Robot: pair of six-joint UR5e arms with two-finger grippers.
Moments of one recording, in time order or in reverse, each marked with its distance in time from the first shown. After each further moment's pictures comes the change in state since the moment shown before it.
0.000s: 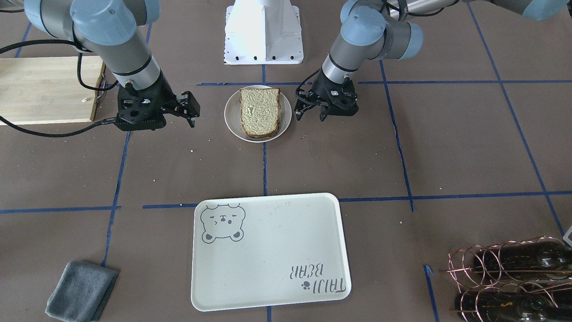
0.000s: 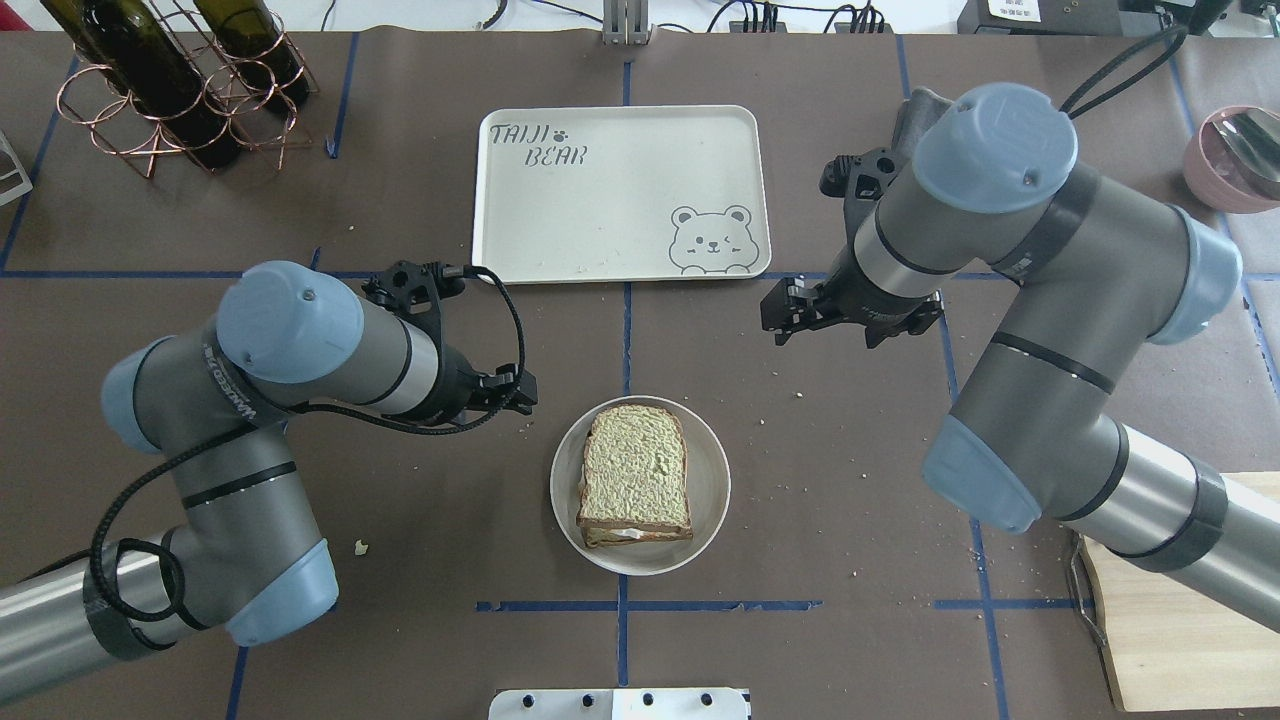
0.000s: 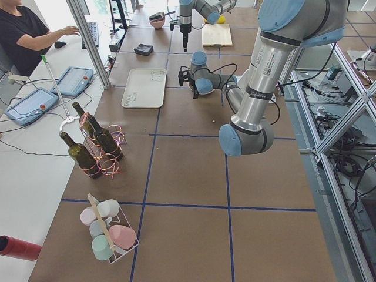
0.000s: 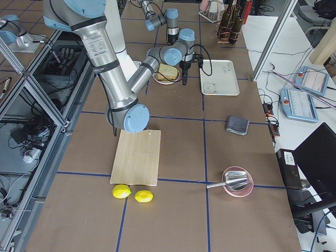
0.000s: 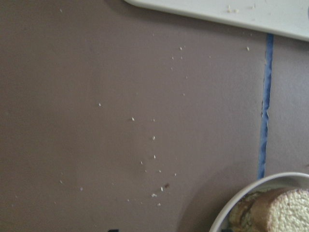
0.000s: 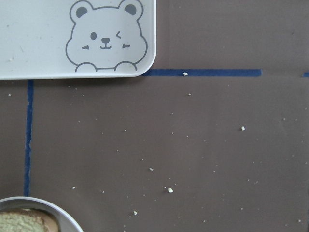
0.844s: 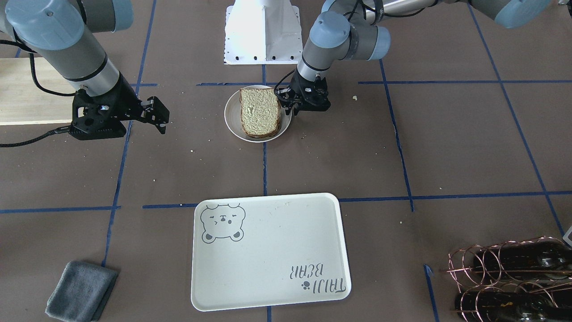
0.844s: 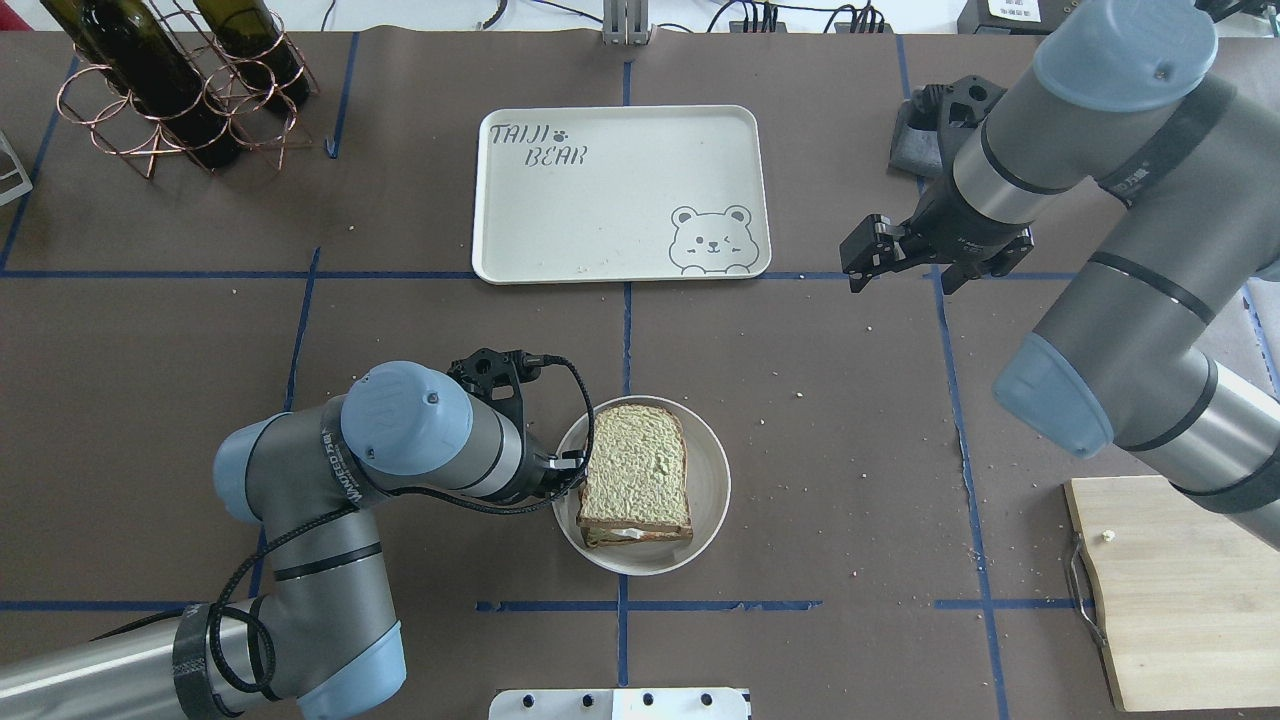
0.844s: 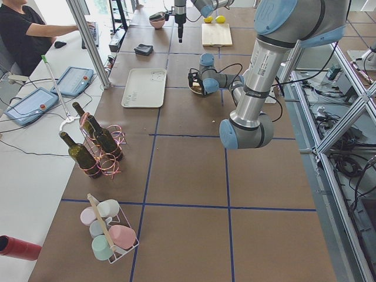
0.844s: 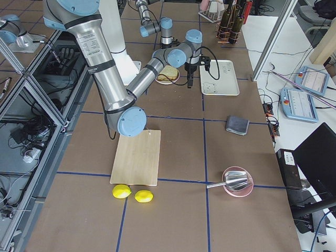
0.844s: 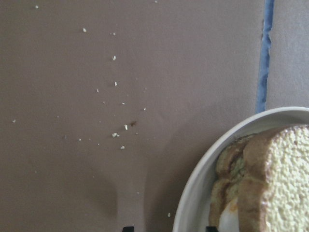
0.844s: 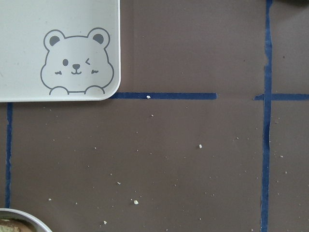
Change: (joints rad) left arm 0.084 -0.053 0.079 -0.004 0.036 -0.024; right arm 0.089 -0.028 0.008 -0.015 0.069 -0.063
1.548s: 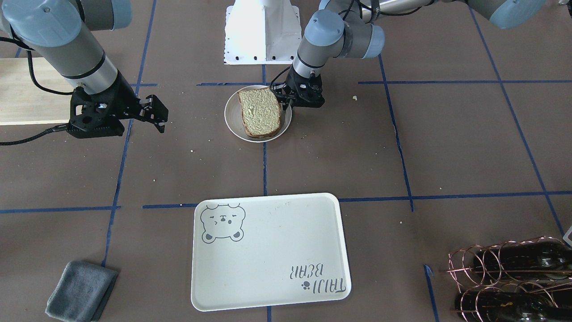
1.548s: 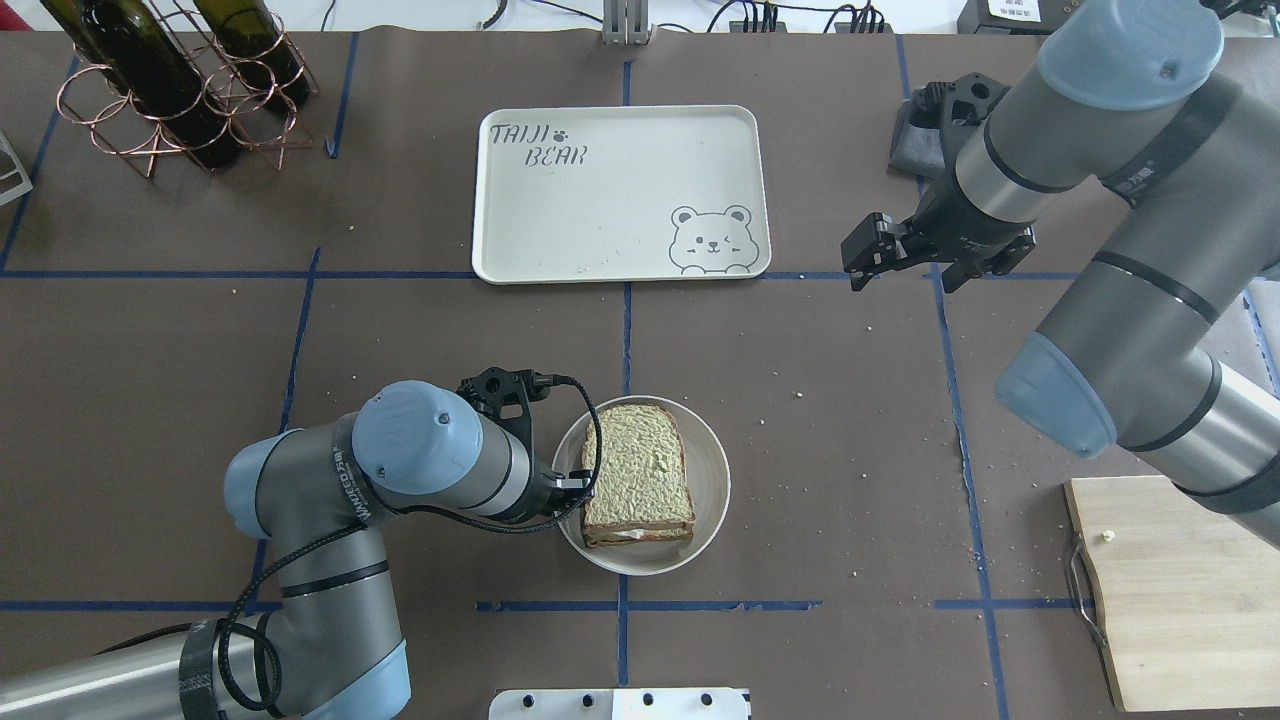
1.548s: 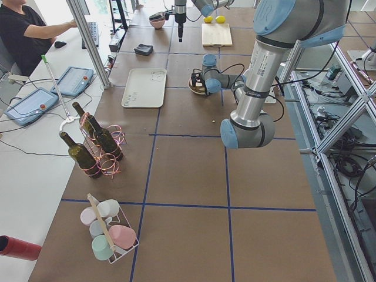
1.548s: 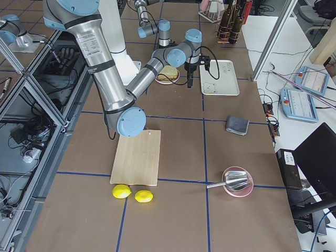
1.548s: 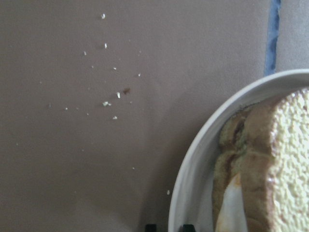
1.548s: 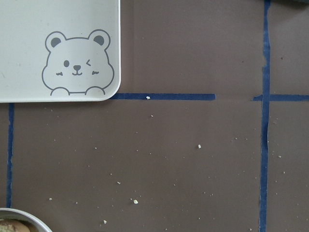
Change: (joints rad) left arm 0.026 -0.007 0.002 -0.003 -0.002 0.000; right arm 0.003 -0.006 0.010 0.000 -0.001 0.000
